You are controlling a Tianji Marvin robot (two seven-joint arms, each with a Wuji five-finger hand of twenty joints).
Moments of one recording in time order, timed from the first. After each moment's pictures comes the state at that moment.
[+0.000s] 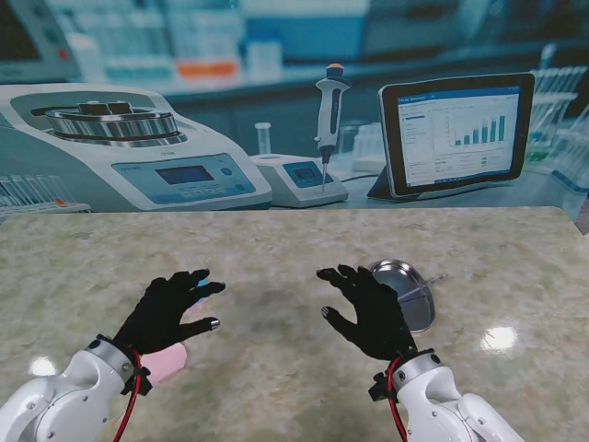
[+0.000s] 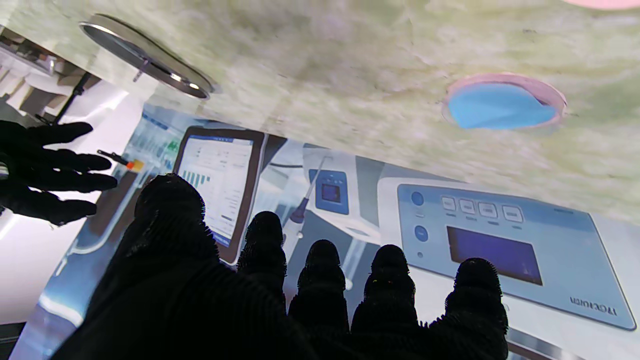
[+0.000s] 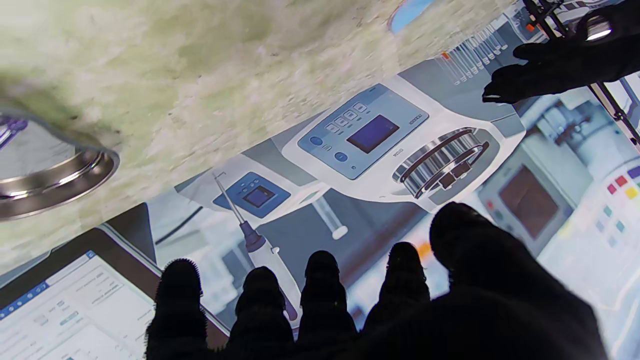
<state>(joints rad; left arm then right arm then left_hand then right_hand) 1.96 -1.06 -1.51 -1.94 0.79 -0.16 -0.11 -1.91 -1.12 1.23 -1.97 -0.71 0.06 -0.12 0.70 -0.02 0.00 -0.06 0.24 -0.11 0.22 0.17 0.16 -0.07 0.04 0.32 0.07 0.06 0.07 0.42 -0.07 0.28 0.12 0.49 0.50 -0.07 0.43 0.10 0.15 -0.27 0.06 0.72 0.18 -0.04 0.17 0.21 0.09 0.03 0.03 0.20 -0.12 0.24 0.55 0.39</state>
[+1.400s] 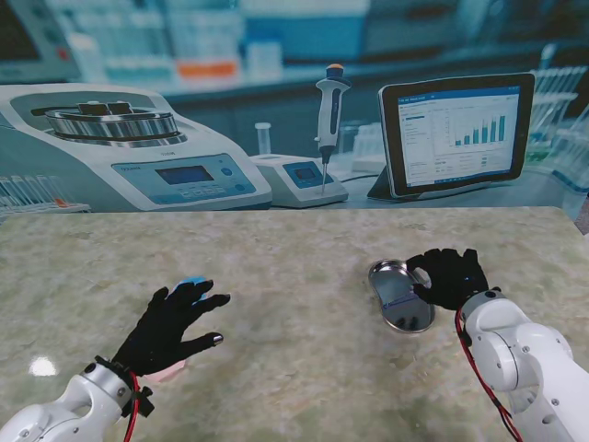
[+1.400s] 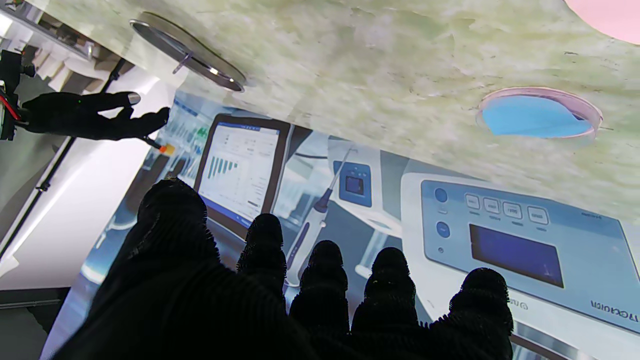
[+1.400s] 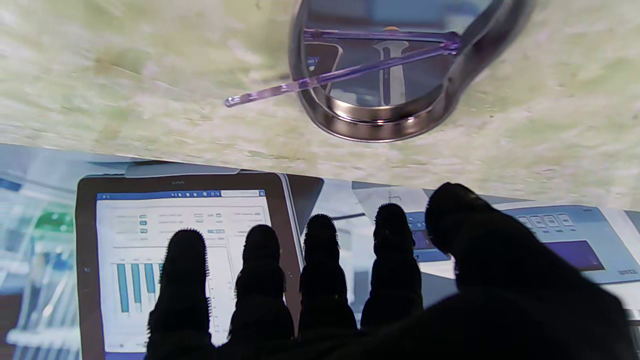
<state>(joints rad) 2.06 -1.08 -1.53 -1.97 0.79 -0.25 -0.02 -1.68 -1.04 1.46 -1.76 -1.13 0.06 0.25 0.70 0.00 0.00 -0.04 0.23 -0.10 0.22 0.16 0.16 -0.05 0.04 0.30 0.06 0.07 0.06 0.37 -0.07 0.32 0.06 0.30 0.47 -0.21 0.66 0.02 0.26 -0.21 0.51 0.65 0.29 -0.04 0.54 0.33 0.23 0.05 0.35 0.27 -0.03 0.24 0.89 0.35</state>
